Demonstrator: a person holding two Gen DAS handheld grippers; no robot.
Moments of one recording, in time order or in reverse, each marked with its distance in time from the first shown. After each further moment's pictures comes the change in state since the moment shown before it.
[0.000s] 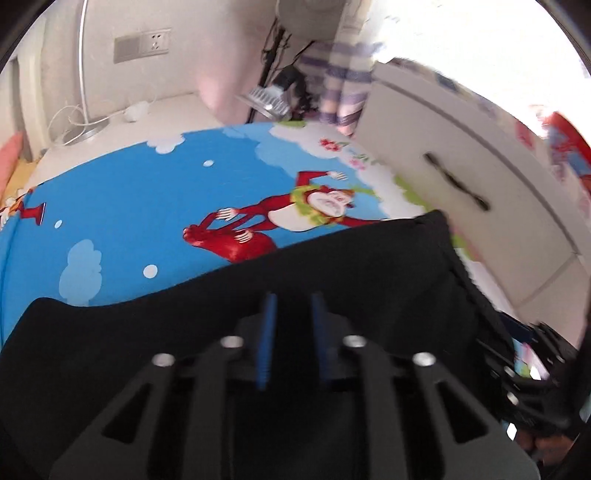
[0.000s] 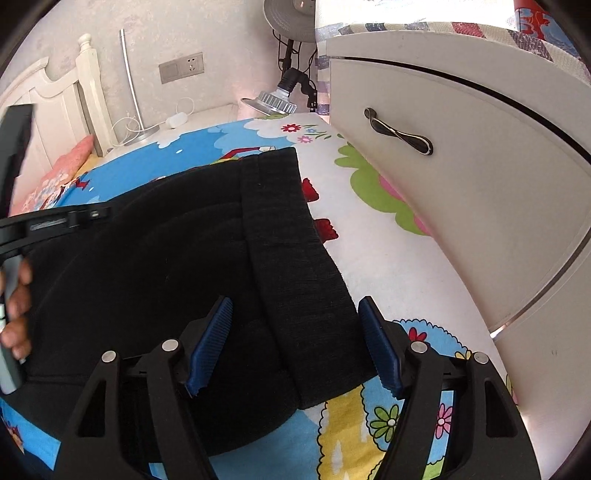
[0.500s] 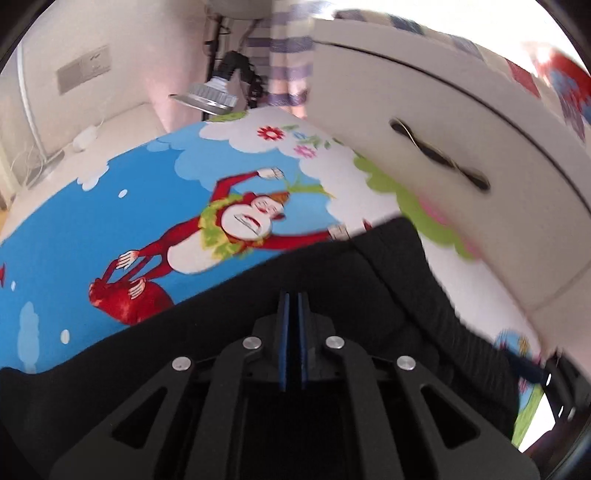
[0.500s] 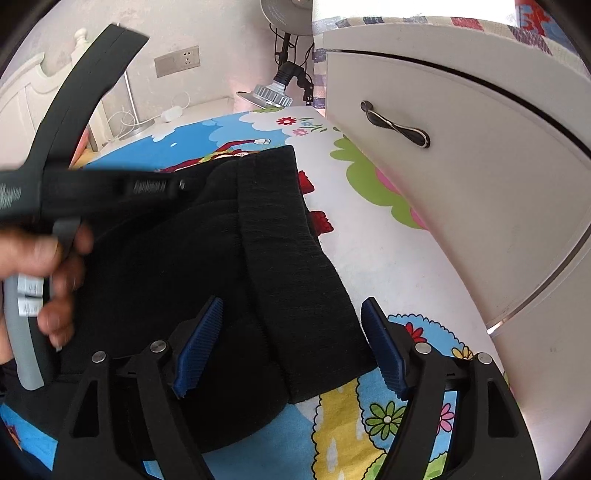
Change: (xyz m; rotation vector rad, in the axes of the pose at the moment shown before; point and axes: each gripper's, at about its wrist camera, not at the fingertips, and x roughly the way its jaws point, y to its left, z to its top) left arm 0.057 -0.076 0.037 0.108 0.037 -0.011; right arm 0.004 0.002 0.001 0.002 0.025 -0.028
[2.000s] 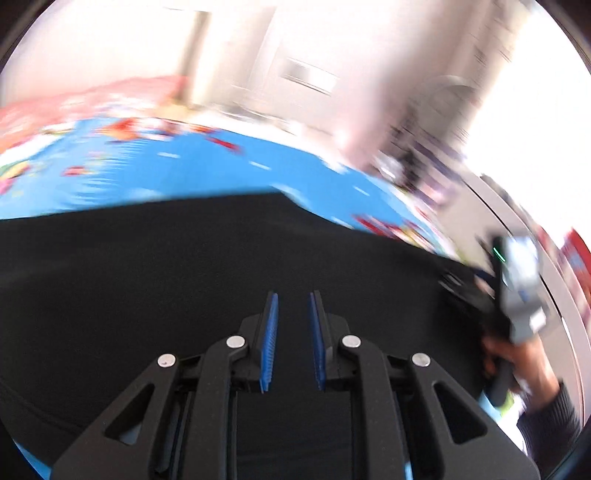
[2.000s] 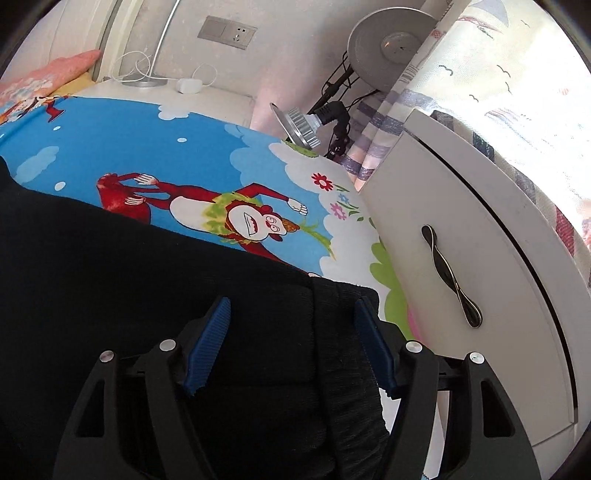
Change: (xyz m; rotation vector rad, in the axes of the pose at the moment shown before) left arm -0.215 0.148 -0.205 -0.583 -0.290 0.236; right arm 0.059 0.098 0.070 -0.373 -0.083 -0.276
